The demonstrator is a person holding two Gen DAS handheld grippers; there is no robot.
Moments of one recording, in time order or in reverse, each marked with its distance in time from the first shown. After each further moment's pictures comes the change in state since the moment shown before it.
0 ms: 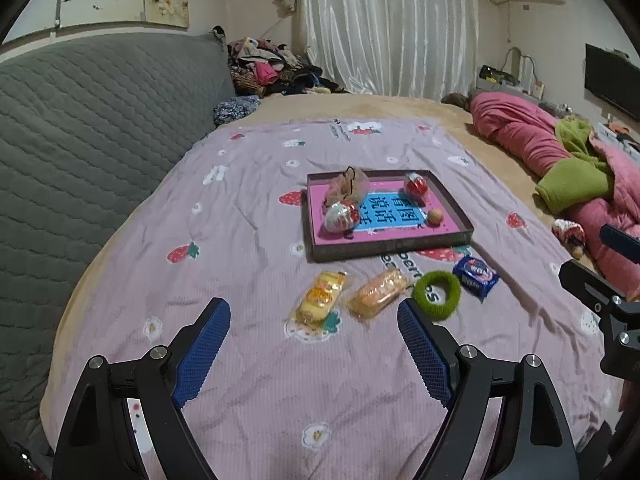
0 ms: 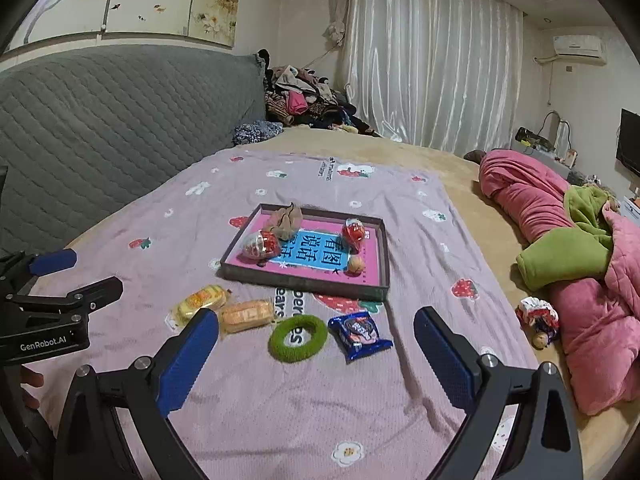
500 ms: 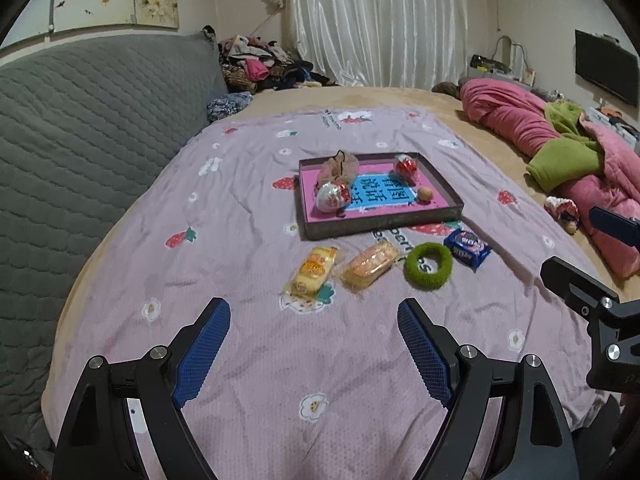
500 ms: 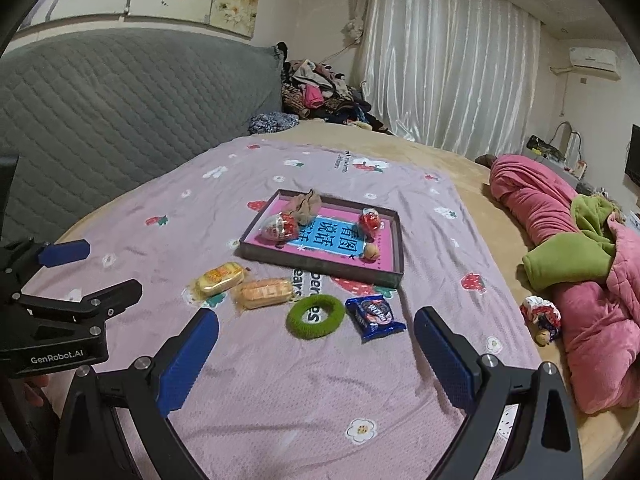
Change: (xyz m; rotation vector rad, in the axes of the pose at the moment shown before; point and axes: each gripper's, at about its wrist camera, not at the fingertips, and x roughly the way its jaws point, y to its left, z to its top) left arm -0.012 -0.006 -0.029 0.037 0.020 -0.007; right arm -0.012 0.025 -0.020 -0.070 0.020 0.023
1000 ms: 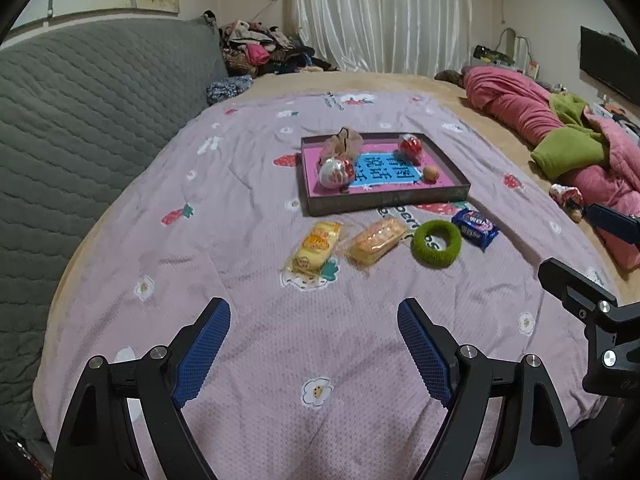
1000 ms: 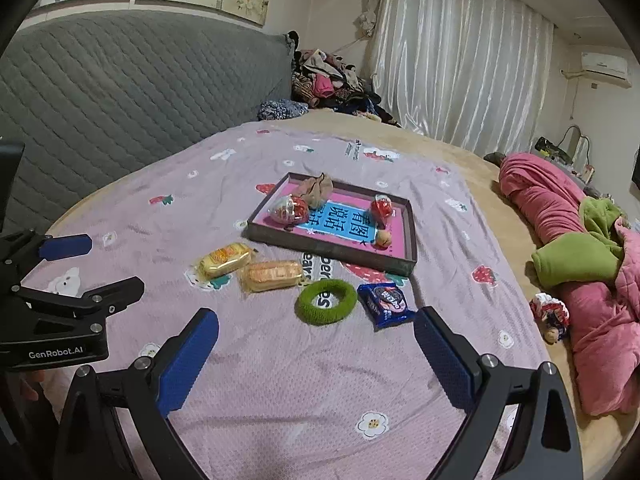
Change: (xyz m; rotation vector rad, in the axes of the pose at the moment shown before) left arm 0.023 0.006 -0.020 -0.010 0.053 -0.007; right arm 0.020 0.011 -0.015 -0.029 0.036 0.014
